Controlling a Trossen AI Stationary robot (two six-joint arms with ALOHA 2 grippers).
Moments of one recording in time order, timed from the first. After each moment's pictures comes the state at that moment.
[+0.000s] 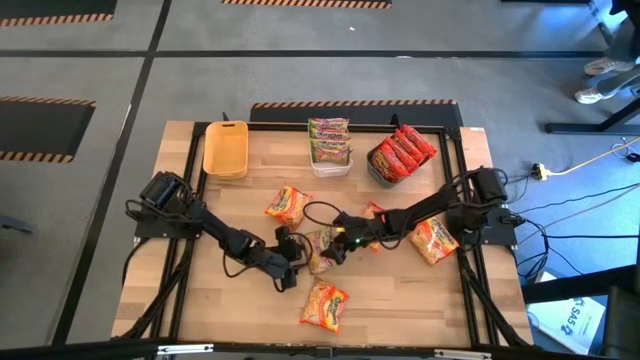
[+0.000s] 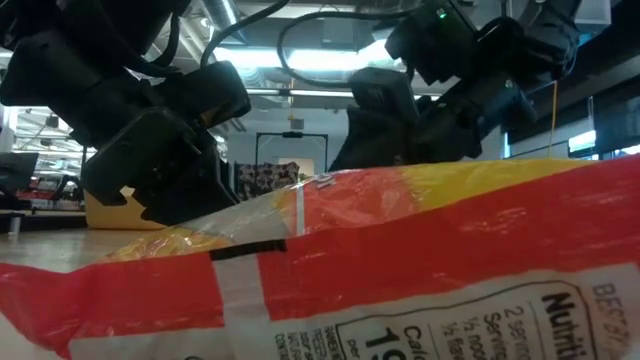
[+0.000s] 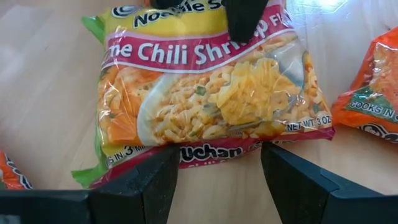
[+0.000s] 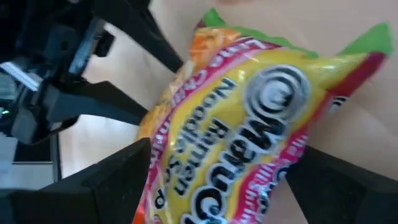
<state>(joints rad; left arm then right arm) -0.45 1.84 0.71 0.39 -0.51 -0.43 0.19 1.89 0.82 0.42 -0.04 0.98</state>
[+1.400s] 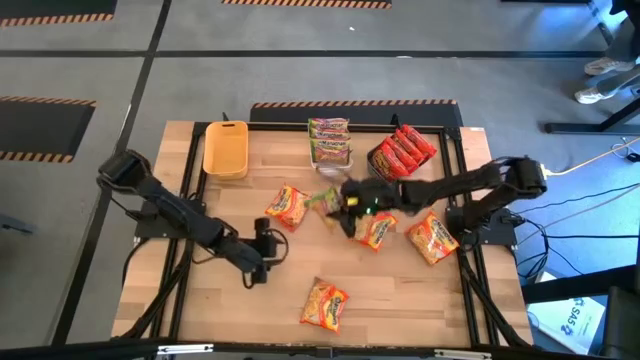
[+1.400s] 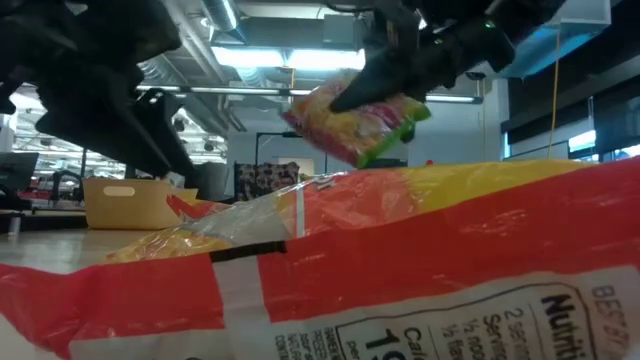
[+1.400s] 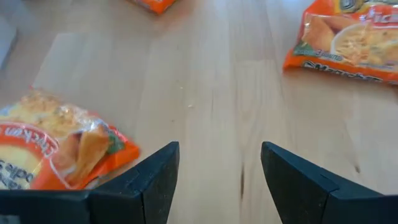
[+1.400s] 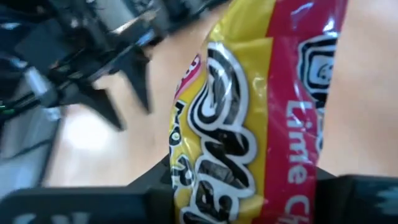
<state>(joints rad) -0.52 1.40 0.57 0.03 -0.48 -0.33 -0.02 1.54 0.85 0.22 -0.04 0.45</state>
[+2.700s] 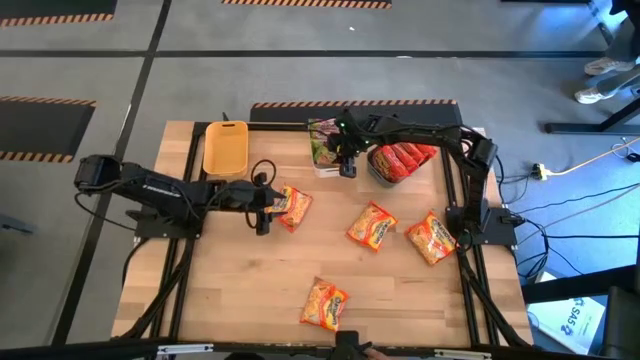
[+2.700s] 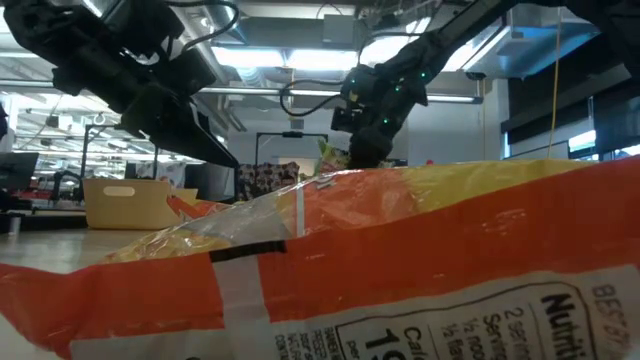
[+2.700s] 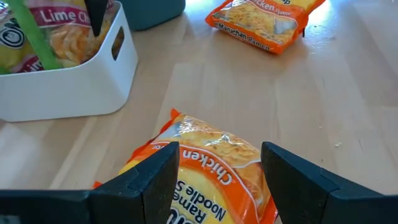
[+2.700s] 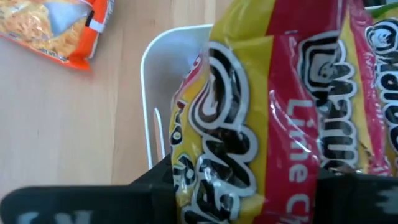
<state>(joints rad) 0.04 1.15 0.35 0.28 -0.15 0.03 -0.52 1.94 1.41 -0.47 -0.26 -0.48</state>
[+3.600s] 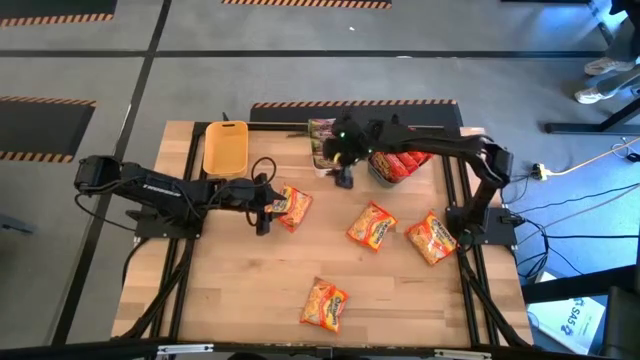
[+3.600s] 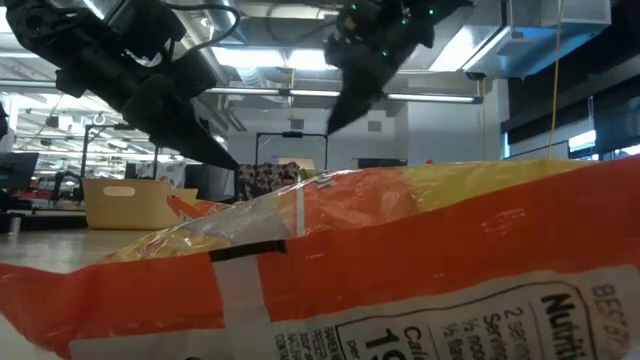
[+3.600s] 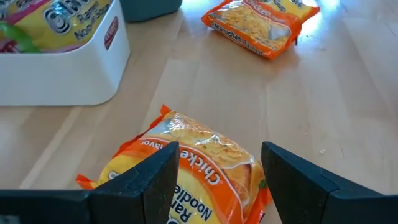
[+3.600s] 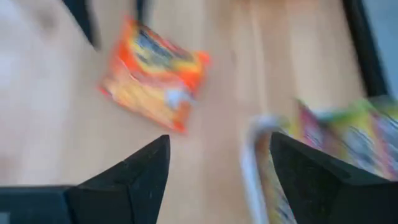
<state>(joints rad) 0.06 1.15 0.35 0.28 -0.09 -0.05 -0.32 1.79 1.50 -0.59 -0.22 -0.28</state>
